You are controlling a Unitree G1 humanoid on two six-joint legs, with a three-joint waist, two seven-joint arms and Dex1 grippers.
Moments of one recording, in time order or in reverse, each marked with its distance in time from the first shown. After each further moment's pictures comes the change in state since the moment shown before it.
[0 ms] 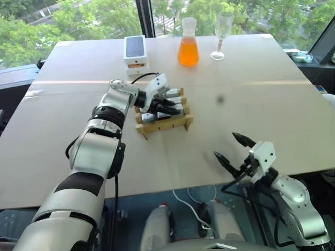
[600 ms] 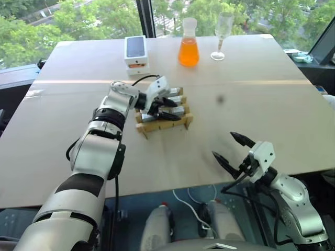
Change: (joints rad) left arm 0.015 0.010 0.031 -0.006 -0.006 -0.029 0.015; right arm -0.008 0.006 0.000 0.020 0.001 -0.008 0.043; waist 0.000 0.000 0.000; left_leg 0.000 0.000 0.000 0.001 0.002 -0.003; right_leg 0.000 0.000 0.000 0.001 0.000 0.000
